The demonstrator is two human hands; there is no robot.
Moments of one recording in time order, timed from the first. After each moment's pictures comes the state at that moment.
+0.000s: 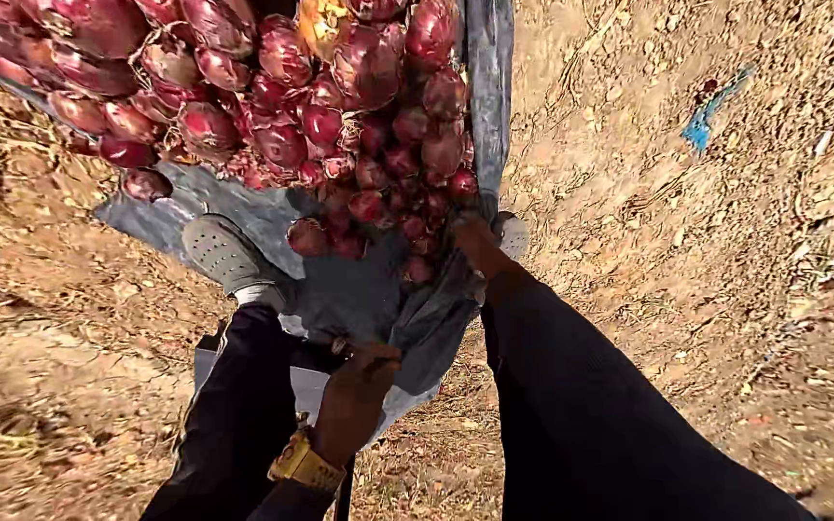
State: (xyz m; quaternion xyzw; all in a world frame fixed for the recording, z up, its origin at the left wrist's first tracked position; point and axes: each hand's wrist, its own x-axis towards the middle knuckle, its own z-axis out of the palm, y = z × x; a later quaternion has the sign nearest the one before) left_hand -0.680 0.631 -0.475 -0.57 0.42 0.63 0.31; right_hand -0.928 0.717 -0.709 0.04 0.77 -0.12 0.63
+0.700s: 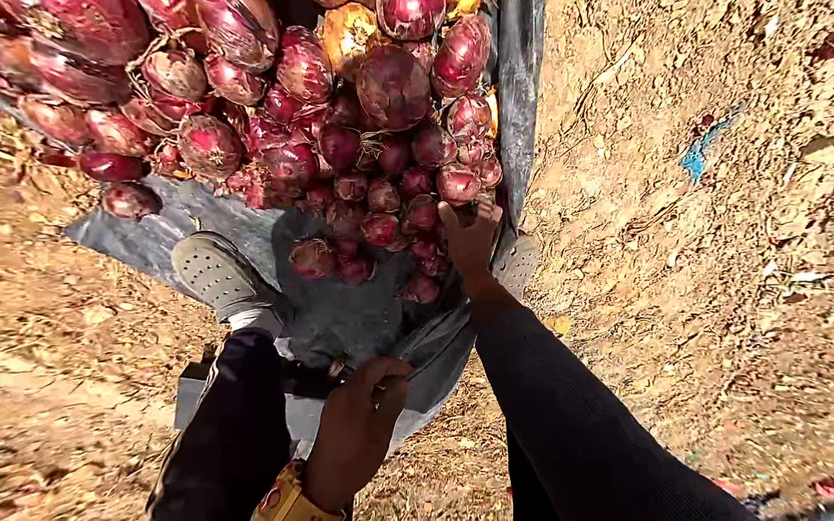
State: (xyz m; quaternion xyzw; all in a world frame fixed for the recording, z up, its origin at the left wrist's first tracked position) left_hand -0.676 0.592 -0.491 -0.54 0.48 0.64 0.27; right_hand -0.900 0.661 -0.731 -0.05 0.91 -0.23 0.34
